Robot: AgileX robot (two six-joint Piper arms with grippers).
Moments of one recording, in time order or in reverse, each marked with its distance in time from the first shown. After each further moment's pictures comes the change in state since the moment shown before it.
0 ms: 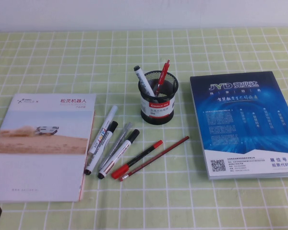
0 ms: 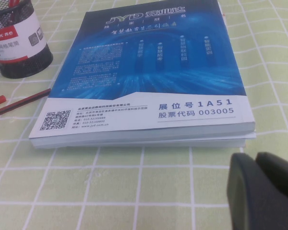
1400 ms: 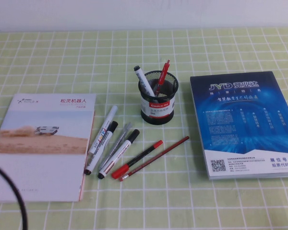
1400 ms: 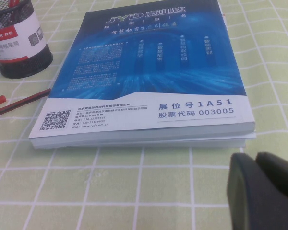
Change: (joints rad) right arm 0.000 0.000 0.000 0.000 0.000 0.000; left arm 0.000 0.488 -0.335 -0.144 -0.226 -0.182
